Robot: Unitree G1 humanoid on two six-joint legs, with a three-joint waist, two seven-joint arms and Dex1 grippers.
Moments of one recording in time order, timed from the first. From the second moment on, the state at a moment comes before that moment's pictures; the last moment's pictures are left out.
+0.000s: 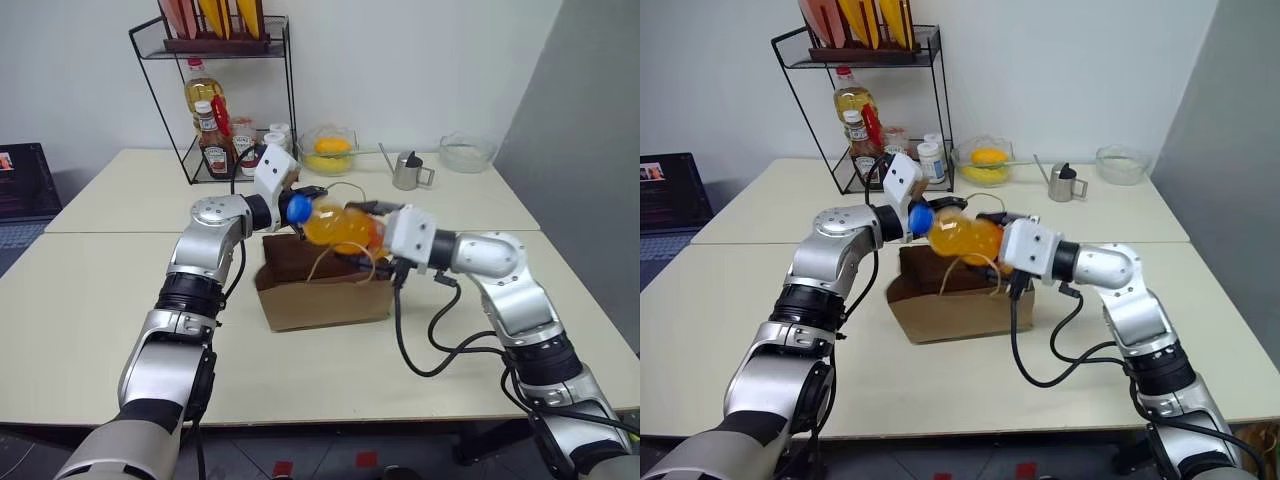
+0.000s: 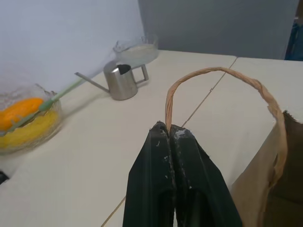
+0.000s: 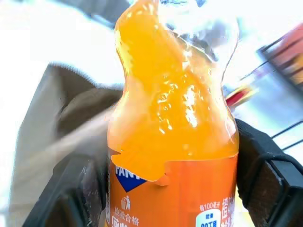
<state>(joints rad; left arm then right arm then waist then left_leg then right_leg) -1.06 0.44 -0.03 0.57 -0.16 0.25 -0.86 -0.74 -0.43 0.14 -0.17 0.07 0.10 0.88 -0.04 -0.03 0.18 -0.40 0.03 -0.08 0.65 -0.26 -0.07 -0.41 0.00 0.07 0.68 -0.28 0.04</state>
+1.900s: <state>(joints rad) -0.95 0.61 0.12 0.34 -0.32 0.60 -0.93 -0.52 -0.67 -0.20 -0.27 0.33 0.82 0.71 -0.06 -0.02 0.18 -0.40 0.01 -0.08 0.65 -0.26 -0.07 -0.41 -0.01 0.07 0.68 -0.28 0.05</state>
